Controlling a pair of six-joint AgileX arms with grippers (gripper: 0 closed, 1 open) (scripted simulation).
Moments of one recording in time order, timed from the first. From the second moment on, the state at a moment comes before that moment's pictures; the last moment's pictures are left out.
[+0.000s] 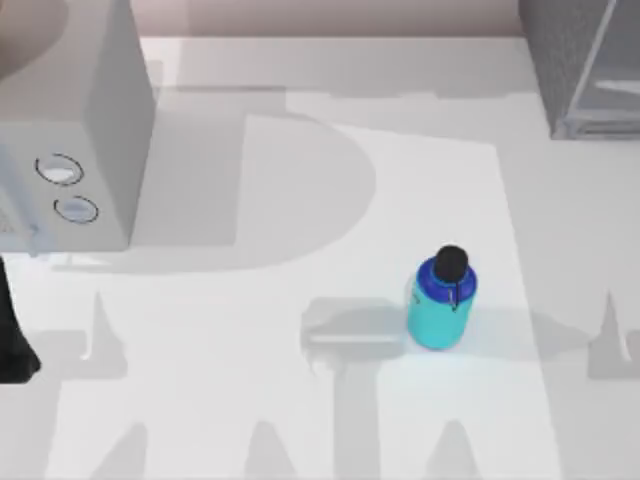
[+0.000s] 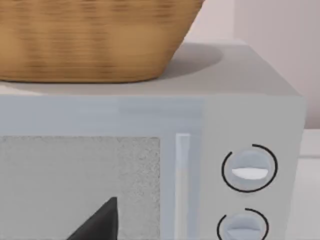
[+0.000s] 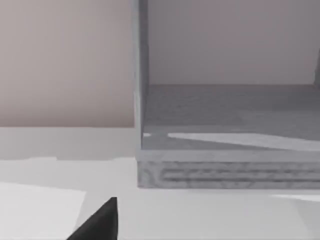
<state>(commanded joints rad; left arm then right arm) 0.00 0.00 0.00 0.00 0.00 0.00 0.00 0.00 0.00 0.00 0.00 0.00</state>
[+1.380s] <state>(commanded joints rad) 0.00 0.00 0.00 0.00 0.00 0.00 0.30 1.45 0.07 1.25 -0.24 -0.03</state>
